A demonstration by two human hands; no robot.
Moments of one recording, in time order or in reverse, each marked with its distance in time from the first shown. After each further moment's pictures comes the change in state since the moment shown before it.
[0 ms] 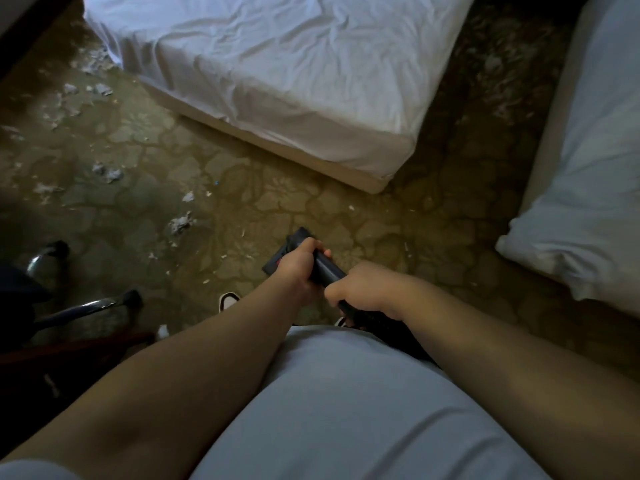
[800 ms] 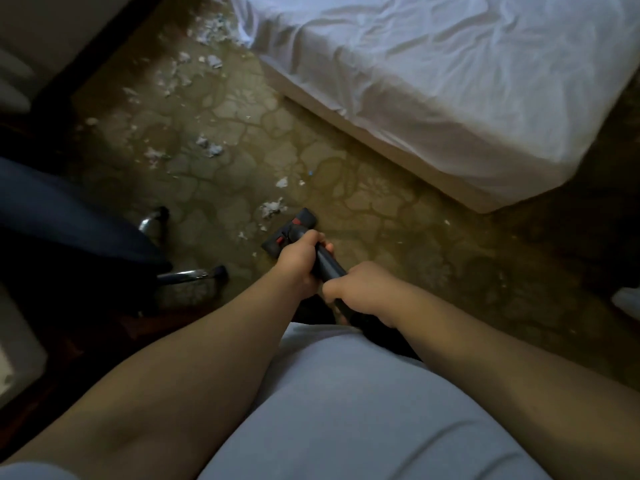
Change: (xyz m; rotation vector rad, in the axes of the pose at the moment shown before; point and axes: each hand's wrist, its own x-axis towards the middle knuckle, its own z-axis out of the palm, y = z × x) left_hand -0.001 0.204 -0.205 -0.068 0.166 0.132; right_hand 0.062 -0.223 0.170 -0.014 -0.082 -0.010
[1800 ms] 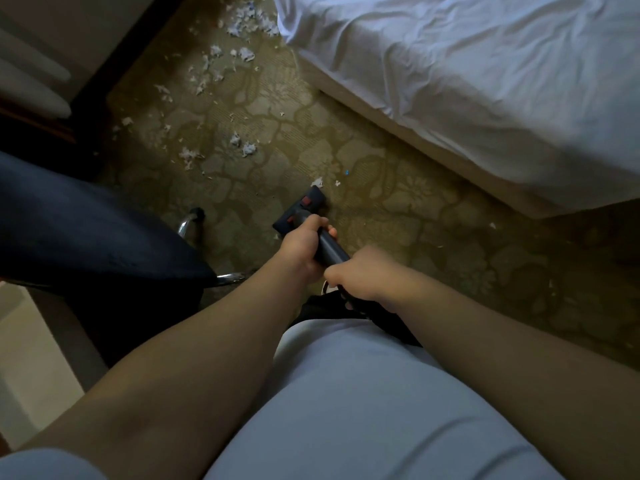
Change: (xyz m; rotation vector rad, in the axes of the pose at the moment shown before) left_hand 0.009 0.129 -0.045 -0.073 -0.014 -0.014; right_hand 0.041 -0.130 0.044 -0.057 -0.009 -0.034
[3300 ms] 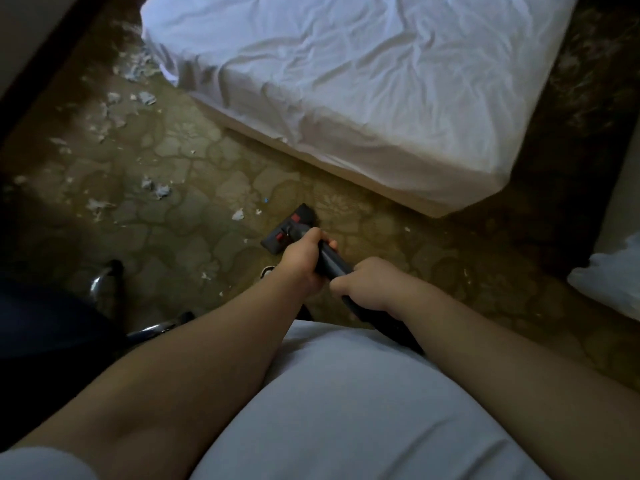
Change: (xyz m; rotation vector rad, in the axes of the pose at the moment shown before) left_hand 0.027 -0.113 0.191 0.186 -0.141 -0.077; right_hand -0.034 0.123 -0.183 0.066 0.104 0.082
